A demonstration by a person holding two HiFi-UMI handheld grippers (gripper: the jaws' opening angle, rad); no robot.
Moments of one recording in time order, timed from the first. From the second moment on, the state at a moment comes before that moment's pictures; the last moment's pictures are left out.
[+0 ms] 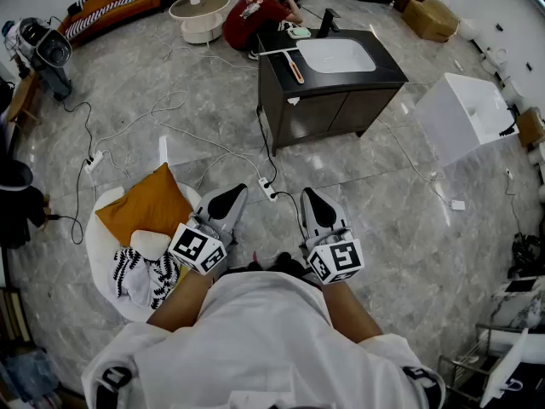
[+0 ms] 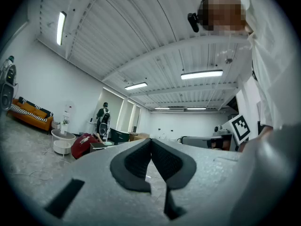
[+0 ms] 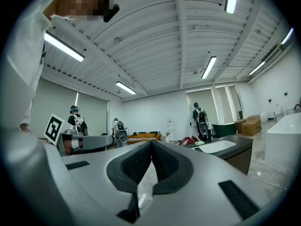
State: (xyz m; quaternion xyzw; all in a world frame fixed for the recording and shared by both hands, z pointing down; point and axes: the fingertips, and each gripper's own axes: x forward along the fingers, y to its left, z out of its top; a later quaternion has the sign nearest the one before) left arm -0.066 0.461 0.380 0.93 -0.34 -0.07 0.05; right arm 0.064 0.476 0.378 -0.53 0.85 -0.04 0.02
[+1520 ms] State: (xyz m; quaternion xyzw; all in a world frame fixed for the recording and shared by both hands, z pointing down) left arm -0.084 0.376 0.407 0.92 -0.37 -0.07 0.11; right arm 0.085 0.384 0.395 -0.53 0.84 -0.09 0.05
